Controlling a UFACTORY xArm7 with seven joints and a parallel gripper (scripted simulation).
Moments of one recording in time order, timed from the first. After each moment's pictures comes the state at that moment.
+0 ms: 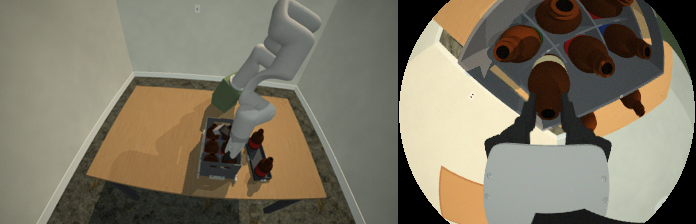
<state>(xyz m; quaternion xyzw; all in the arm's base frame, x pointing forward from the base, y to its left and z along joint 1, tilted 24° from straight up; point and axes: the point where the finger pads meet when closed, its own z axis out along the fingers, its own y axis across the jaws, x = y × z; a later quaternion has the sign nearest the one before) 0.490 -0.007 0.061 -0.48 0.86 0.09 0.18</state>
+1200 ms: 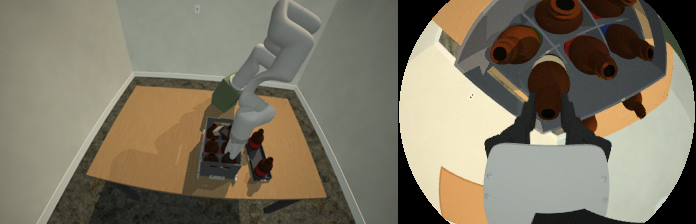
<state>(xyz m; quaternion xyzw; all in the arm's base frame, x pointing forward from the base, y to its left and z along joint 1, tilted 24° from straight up) 0.492 -0.005 0.055 -0.48 0.86 0.09 0.18</state>
